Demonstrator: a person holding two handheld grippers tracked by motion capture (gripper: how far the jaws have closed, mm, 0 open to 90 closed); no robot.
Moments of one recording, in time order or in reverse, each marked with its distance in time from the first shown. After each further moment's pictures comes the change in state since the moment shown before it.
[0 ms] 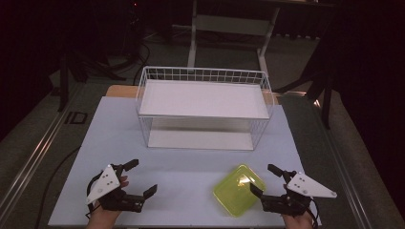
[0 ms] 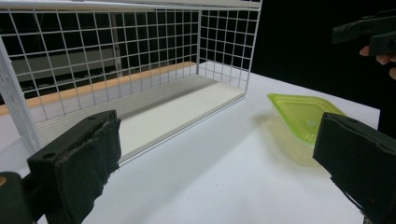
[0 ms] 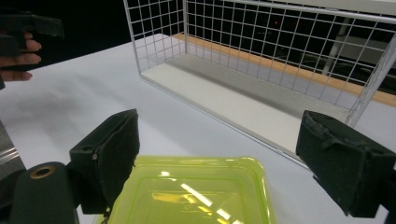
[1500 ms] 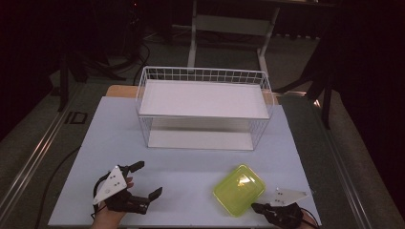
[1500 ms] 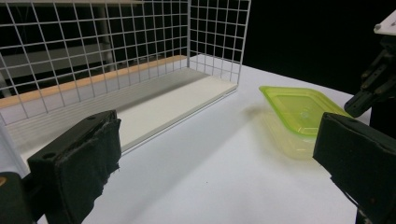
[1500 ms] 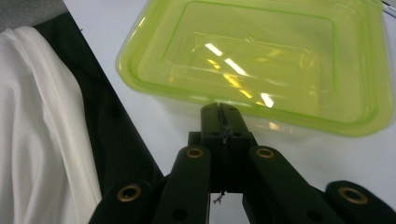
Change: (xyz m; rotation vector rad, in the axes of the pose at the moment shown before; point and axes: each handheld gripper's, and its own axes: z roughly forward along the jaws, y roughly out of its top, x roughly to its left) left arm -0.007 -0.003 0.010 0.029 -0.028 0.014; right arm -0.002 -0.057 0.009 0.473 0.232 -0.093
